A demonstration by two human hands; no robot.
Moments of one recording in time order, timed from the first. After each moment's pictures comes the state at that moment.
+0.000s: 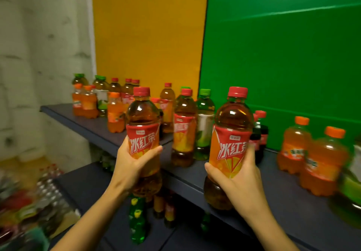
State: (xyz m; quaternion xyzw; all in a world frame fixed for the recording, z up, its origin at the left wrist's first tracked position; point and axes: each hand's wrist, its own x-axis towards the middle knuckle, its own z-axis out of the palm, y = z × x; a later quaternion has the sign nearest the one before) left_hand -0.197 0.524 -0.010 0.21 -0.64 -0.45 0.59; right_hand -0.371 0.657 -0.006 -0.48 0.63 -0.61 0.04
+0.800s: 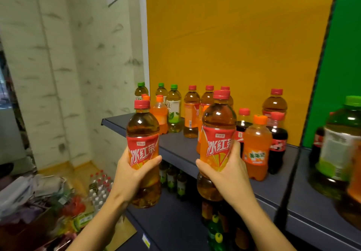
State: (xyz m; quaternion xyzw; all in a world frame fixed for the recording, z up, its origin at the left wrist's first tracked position) left_hand 0.023 0.274 -0.018 0.29 -0.64 -0.41 0.58; right_hand -0.165 0.355 -0.010 -0.53 0.61 -0.58 0.09
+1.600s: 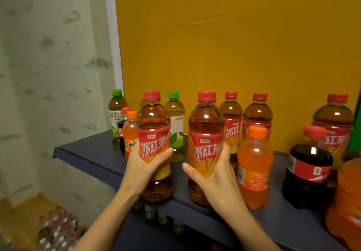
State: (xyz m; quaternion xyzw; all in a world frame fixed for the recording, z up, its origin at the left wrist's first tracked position) left_hand -0.017 0.036 -0.001 0.17 -0.68 -0.50 0.51; right_hand -0.140 0.150 -0.014 -0.50 0.61 -0.61 0.03
